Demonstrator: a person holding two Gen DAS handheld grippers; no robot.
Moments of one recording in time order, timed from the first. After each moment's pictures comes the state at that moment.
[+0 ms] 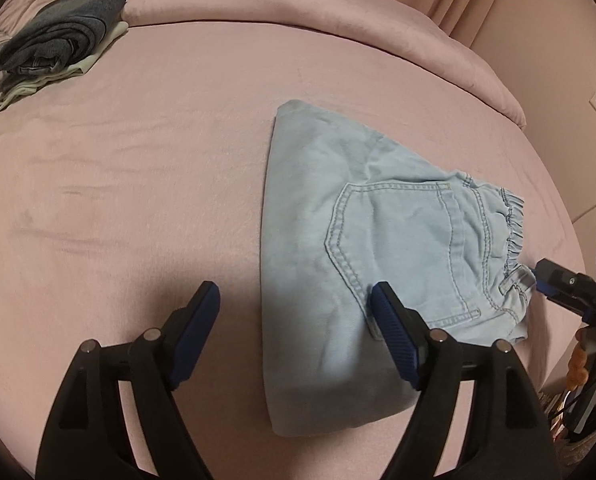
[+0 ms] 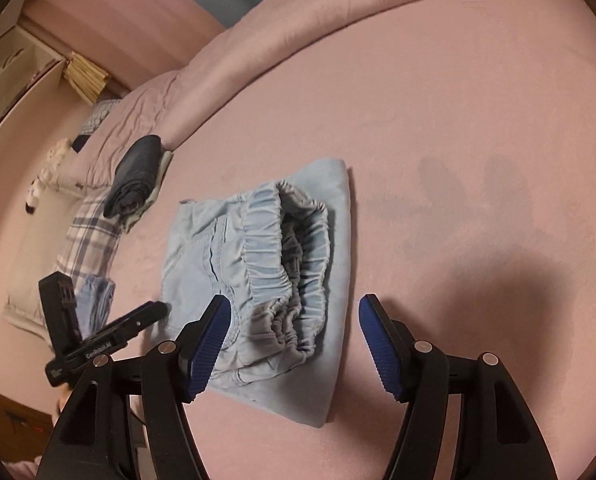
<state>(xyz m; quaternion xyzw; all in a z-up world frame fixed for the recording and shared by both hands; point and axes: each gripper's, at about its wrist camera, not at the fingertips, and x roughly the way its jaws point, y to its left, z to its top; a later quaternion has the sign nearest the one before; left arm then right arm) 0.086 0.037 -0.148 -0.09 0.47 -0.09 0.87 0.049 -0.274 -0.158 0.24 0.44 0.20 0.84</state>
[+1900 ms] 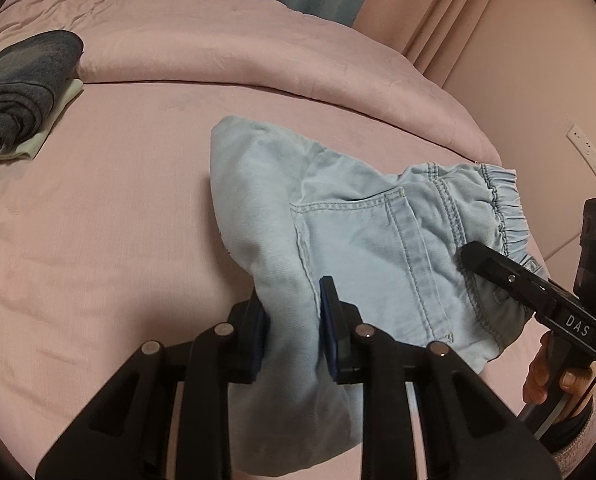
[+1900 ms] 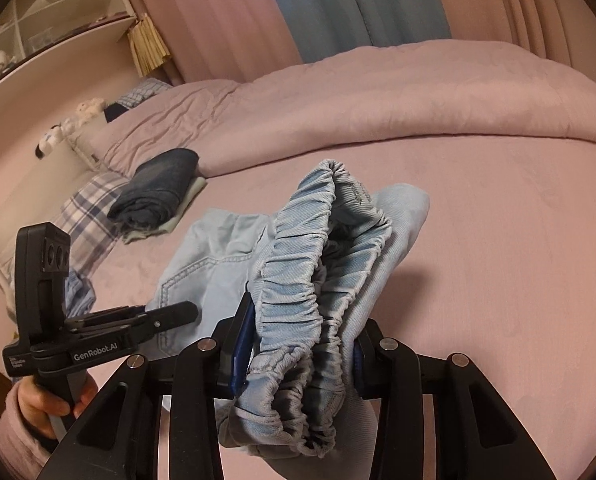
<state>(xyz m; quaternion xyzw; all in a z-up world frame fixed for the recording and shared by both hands) 0.171 0.049 -0.107 -0.11 0.41 -0.15 0.89 0.127 -0.197 -0.089 0.09 0.33 0.24 0.91</state>
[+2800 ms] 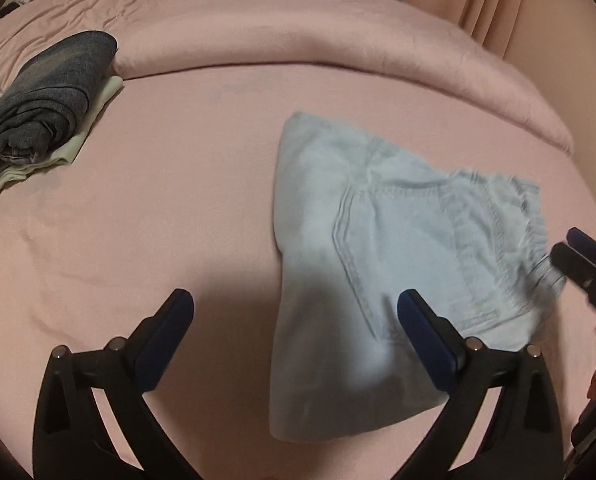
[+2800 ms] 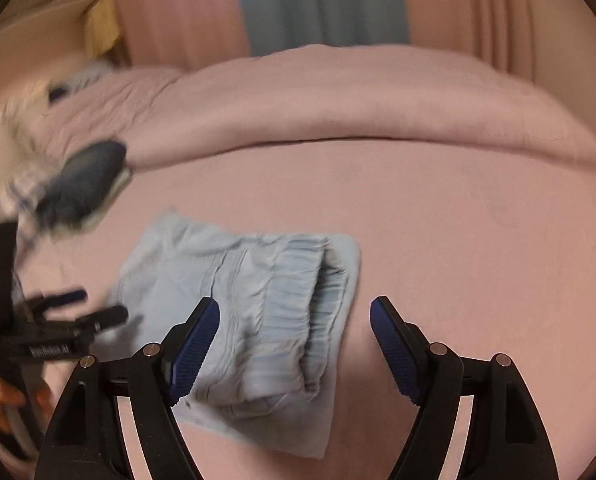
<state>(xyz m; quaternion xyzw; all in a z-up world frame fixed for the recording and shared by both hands) 0.196 0.053 -0.138 -0.03 0.45 -0.03 0.89 0.138 -0.200 -0.099 0.00 0.34 0.11 0.93</state>
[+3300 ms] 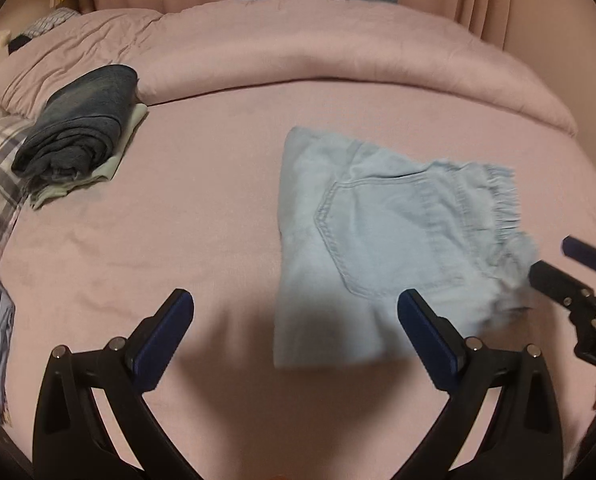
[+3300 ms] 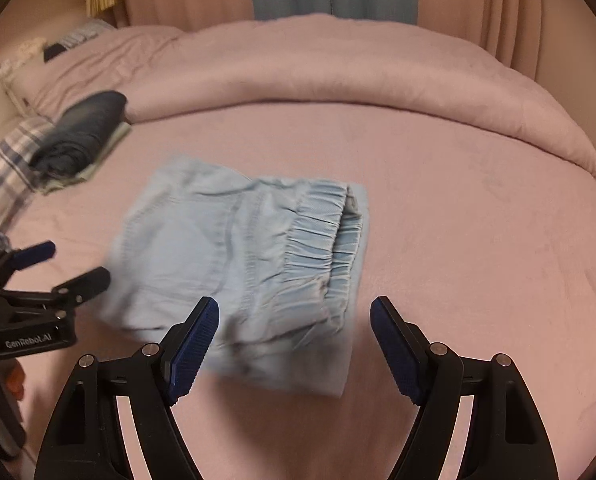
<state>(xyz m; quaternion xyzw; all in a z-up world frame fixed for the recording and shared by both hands) 0.135 0.038 -0.093 0.01 0.43 -0.01 0.90 0.110 -0.194 -0.094 -0.01 0.39 0.10 0.91</state>
